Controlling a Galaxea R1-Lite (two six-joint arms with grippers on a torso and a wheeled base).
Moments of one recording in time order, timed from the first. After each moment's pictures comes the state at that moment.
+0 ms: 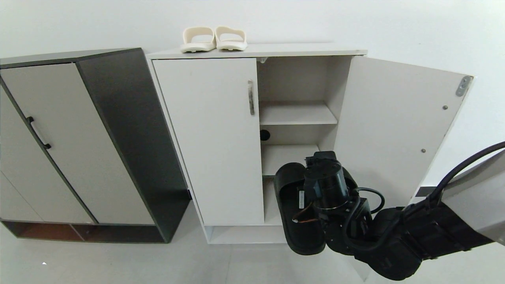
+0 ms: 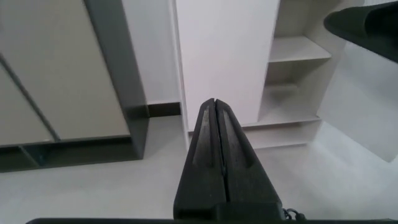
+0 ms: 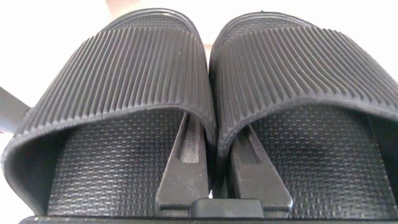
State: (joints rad) left arm 0.00 0.00 0.00 0.00 -0.05 0.04; right arm 0.83 2.02 -0.99 -0.66 -0.78 0.28
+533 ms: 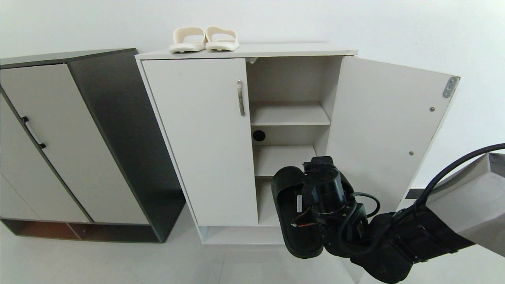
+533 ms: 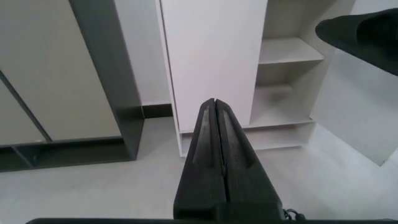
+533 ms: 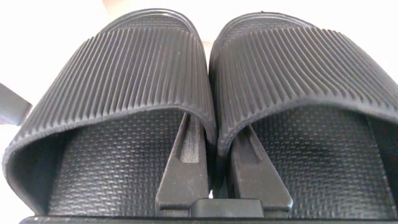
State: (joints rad) left arm 0.00 0.00 0.00 0.00 -0.04 0.04; right arm 0.83 2.06 -0.97 -0.72 -0.74 0.28
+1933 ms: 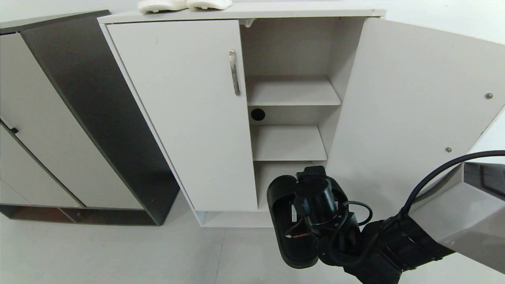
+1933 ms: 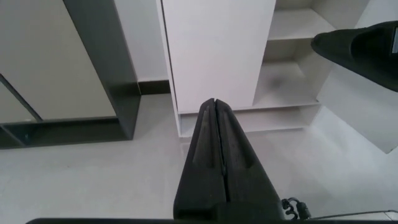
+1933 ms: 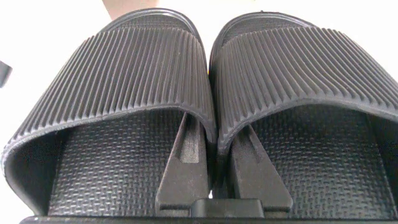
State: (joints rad) left arm 0.00 0.00 0.00 0.00 -0.04 0.03; right arm 0.85 2.11 -0.96 -0.74 -0.74 0.30
